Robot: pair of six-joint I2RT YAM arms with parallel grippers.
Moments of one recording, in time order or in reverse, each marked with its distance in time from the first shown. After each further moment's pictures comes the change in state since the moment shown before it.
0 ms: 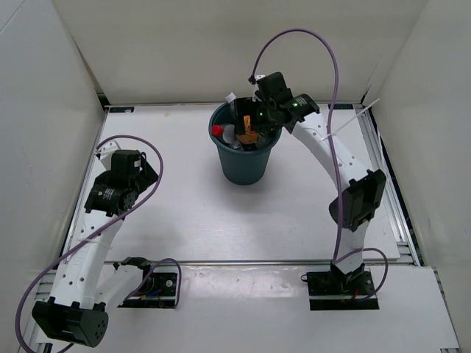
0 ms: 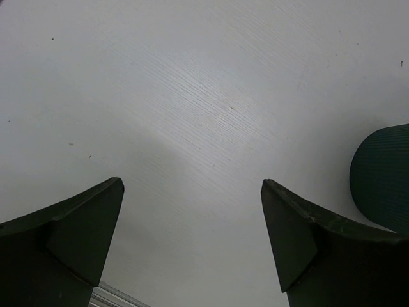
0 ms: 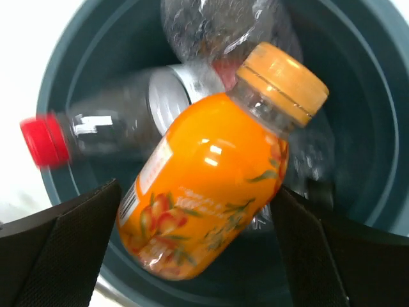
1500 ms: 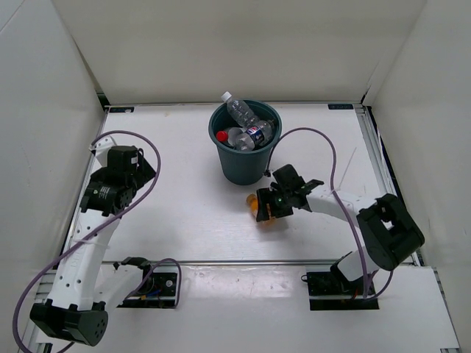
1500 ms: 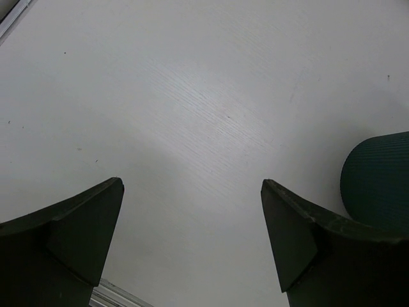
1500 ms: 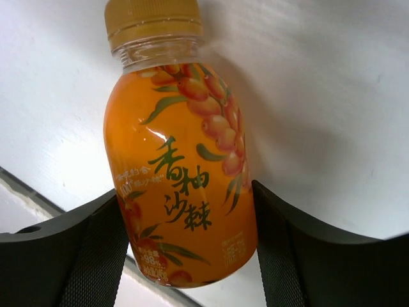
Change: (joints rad) left arm -0.008 0.013 0.089 -0.051 -0.030 0.000; right arm 0.051 -0.431 -1.337 0.584 -0.201 0.077
